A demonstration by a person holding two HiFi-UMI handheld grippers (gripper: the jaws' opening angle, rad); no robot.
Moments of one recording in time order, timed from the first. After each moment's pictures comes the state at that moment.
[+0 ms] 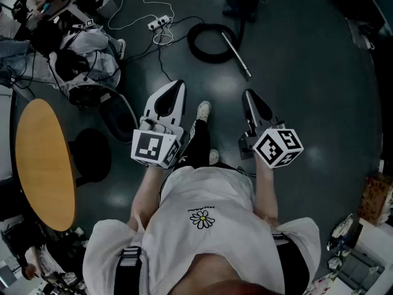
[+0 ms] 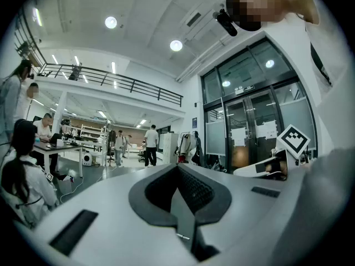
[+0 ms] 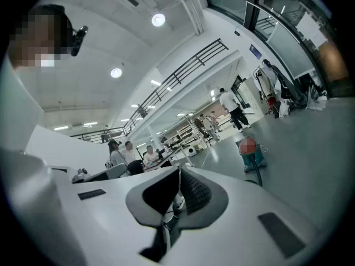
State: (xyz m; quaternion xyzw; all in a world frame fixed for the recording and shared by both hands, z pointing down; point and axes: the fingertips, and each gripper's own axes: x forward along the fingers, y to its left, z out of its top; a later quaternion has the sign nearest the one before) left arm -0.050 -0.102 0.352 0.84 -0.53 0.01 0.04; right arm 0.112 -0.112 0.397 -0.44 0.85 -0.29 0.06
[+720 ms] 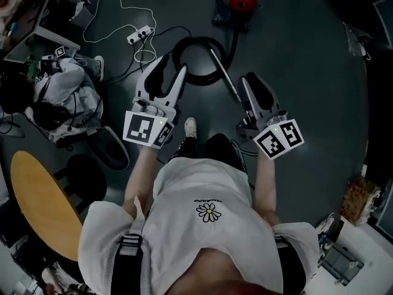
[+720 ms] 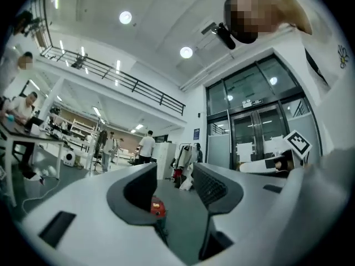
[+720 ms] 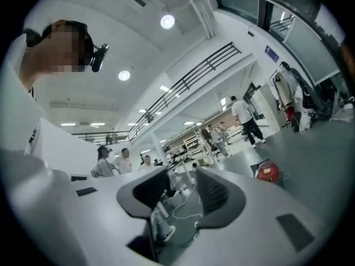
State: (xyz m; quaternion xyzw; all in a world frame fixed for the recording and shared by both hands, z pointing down) left arm -0.103 -0.508 0.349 0.86 -0.50 -0.08 0.04; right arm 0.058 -0.495 0.357 -0.42 0.88 -0.21 0.10
